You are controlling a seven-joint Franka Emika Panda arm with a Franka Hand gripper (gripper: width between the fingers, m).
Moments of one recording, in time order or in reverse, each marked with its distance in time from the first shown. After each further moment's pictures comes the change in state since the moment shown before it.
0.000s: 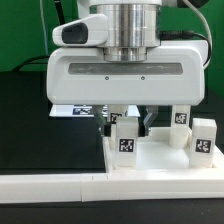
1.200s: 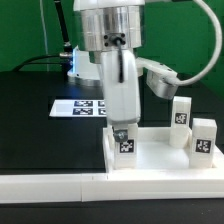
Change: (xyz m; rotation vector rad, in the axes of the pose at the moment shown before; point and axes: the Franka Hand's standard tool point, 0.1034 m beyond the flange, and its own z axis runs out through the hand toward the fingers) arm -0.008 0.008 0.002 0.038 -0.092 1.451
